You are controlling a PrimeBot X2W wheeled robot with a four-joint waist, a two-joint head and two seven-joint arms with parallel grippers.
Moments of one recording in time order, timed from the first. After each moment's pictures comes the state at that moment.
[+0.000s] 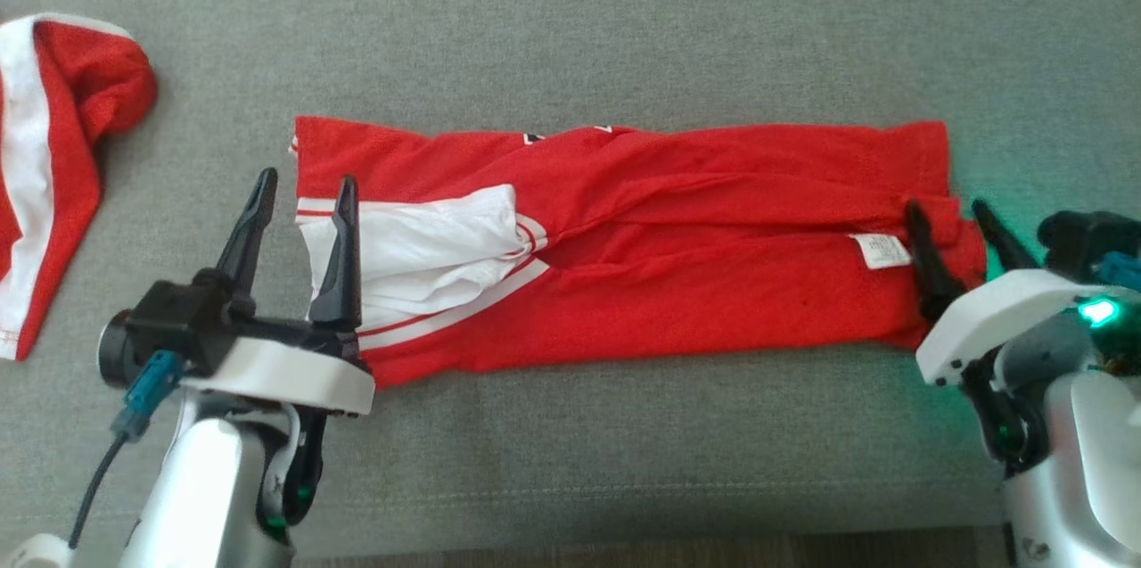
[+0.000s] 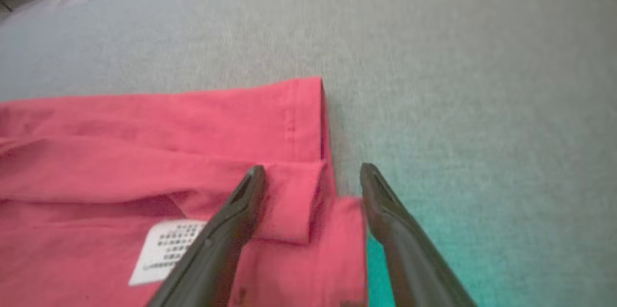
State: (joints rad) left arm -0.17 0.17 -0.22 0.05 -0.26 0.03 -0.21; right arm -0.23 -0.11 -0.06 0.23 0.21 0.13 0.23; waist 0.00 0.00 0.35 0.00
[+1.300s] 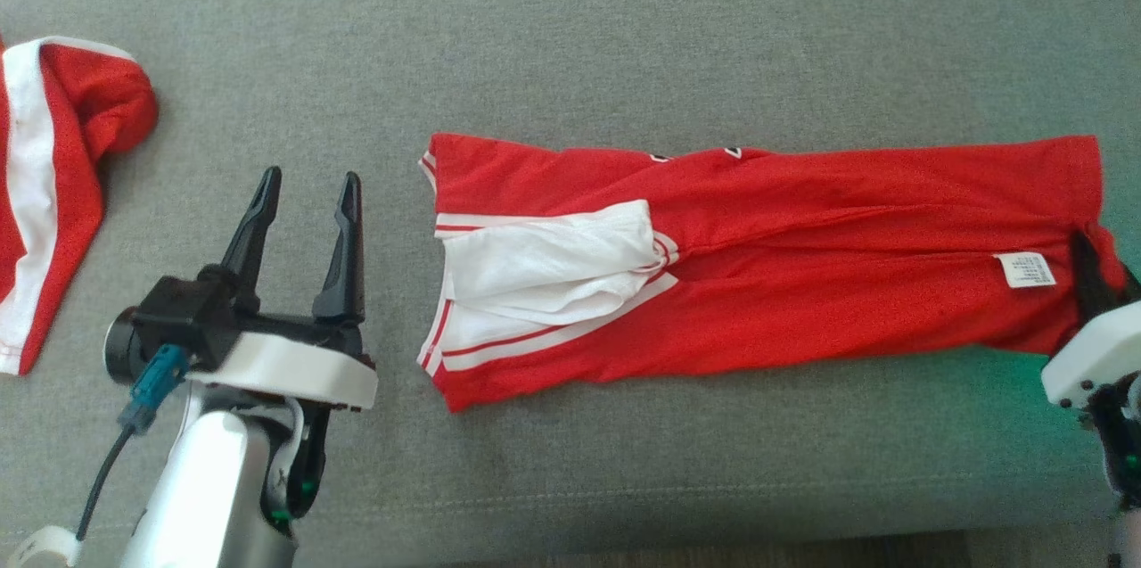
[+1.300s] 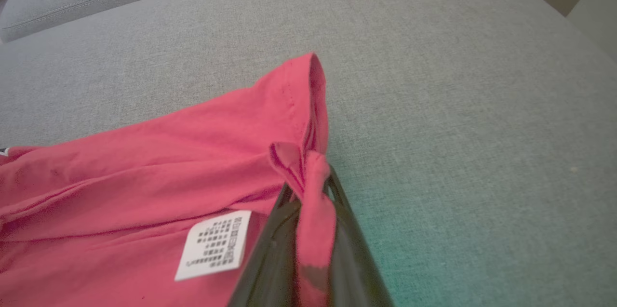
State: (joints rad) left arm -0.19 0.17 -0.24 0.10 -0.27 0.04 -0.24; right arm -0.14 -0.14 -0.28 0.10 0.26 0.13 0.38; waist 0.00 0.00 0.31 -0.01
